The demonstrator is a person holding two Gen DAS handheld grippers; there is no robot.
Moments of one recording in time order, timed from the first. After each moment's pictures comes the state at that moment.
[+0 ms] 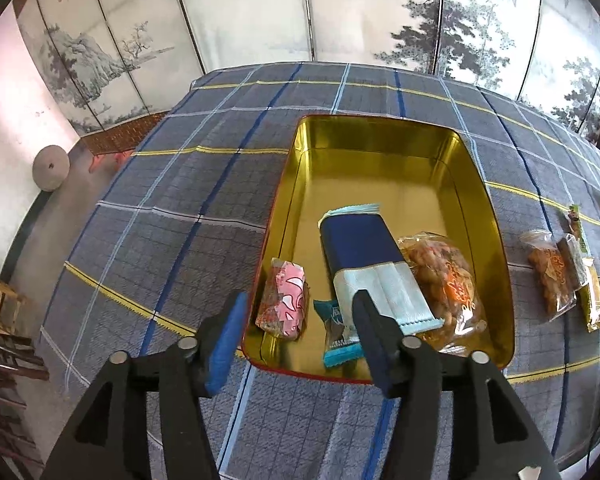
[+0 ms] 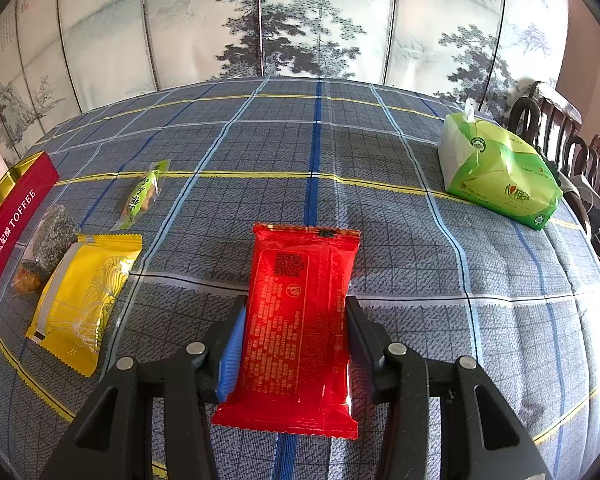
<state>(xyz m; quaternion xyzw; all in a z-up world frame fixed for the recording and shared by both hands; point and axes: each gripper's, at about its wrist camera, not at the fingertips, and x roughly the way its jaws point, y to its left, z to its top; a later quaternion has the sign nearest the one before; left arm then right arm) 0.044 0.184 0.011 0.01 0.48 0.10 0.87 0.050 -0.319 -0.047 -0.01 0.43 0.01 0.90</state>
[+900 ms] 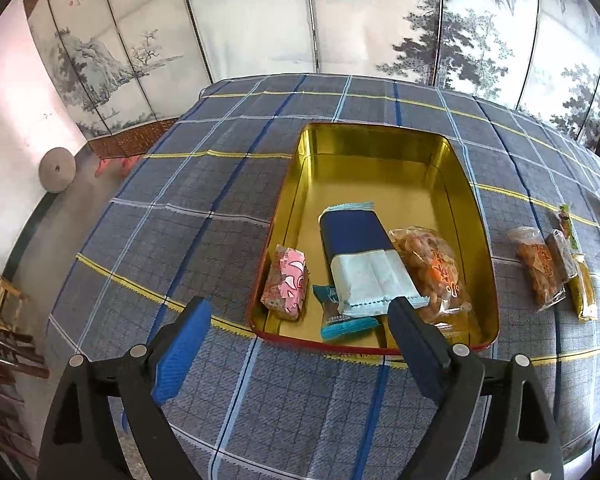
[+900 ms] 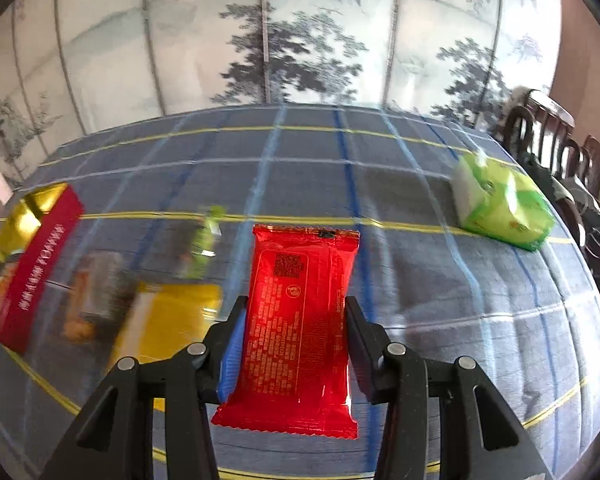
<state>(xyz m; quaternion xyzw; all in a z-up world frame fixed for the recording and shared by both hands) 0.019 0.177 0.022 0.00 0.46 0.11 0.88 0.053 -0.261 0.003 0.00 0.42 0.01 0.91</state>
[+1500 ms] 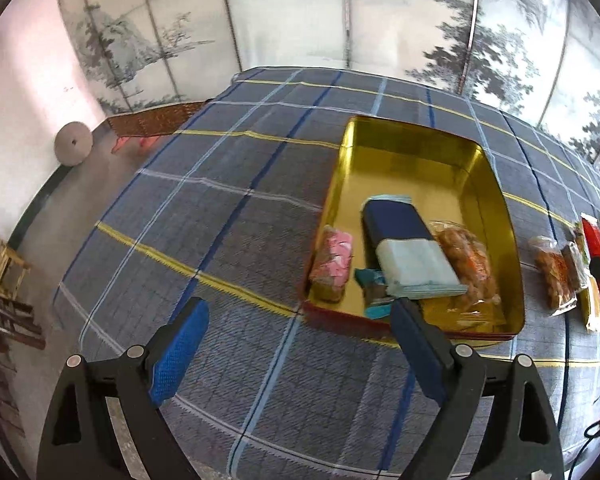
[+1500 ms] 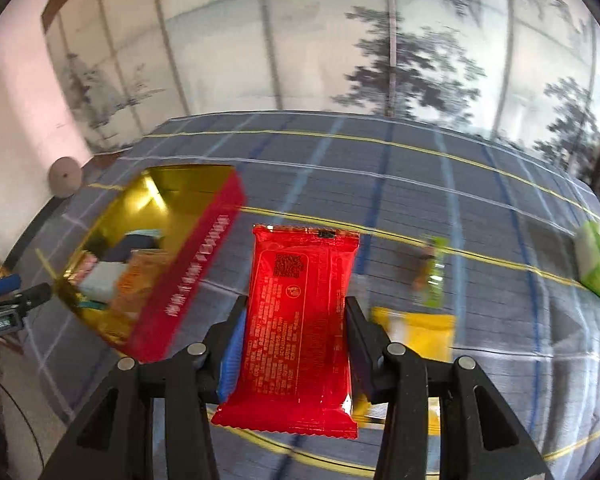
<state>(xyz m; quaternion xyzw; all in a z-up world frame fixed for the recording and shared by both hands) -0.003 0.211 0.018 -0.04 0.46 0.15 0.87 0.043 -0.111 0.024 -0.02 0.41 0.17 0.89</state>
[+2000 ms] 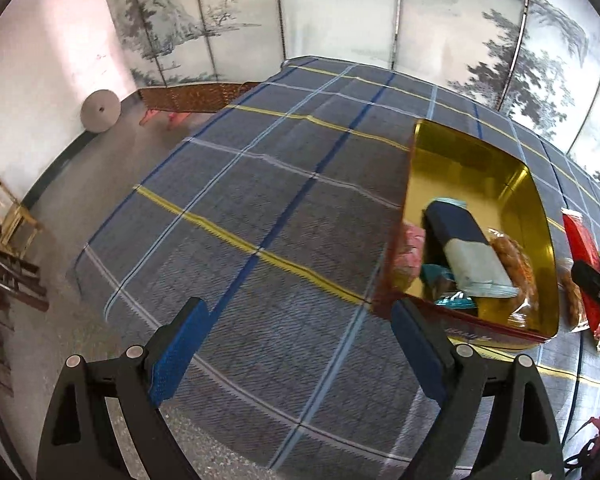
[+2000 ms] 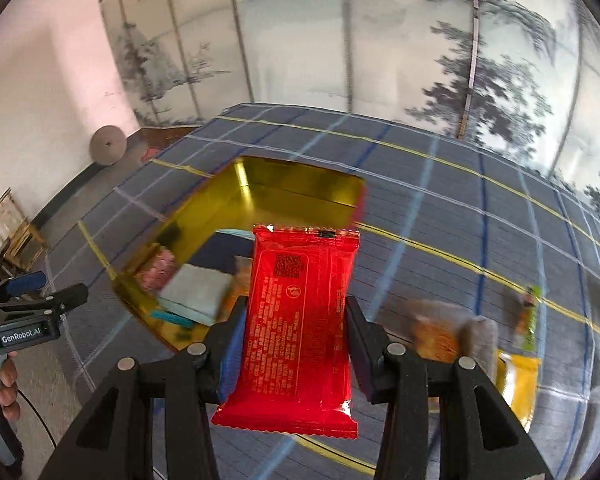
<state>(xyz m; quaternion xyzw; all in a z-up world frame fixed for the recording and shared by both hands) -0.030 0.259 0.015 -0.08 0.46 0.20 0.86 0.033 -0.009 0.033 -0.06 0.41 0.26 0.87</state>
